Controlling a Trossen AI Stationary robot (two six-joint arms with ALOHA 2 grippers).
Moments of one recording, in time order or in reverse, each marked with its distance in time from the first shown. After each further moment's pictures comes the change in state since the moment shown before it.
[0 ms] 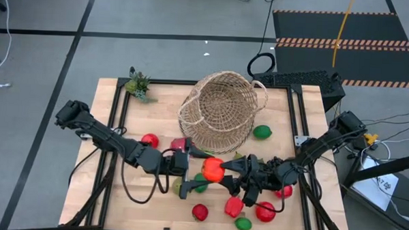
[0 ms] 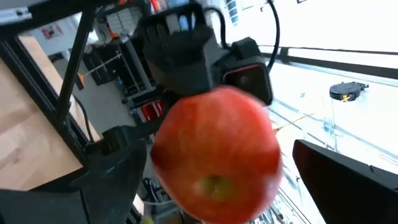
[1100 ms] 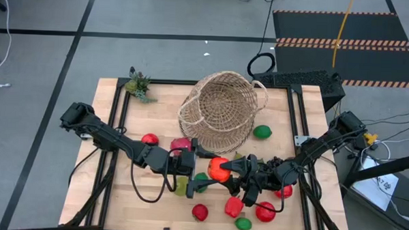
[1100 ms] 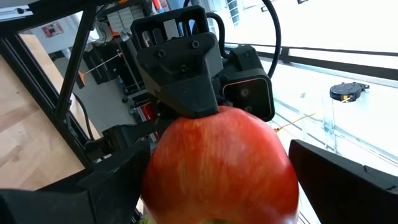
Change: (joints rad) left arm 0.033 0.061 0.000 0.089 0.032 -0.029; right arm 0.000 0.000 0.000 0.003 0.000 -0.006
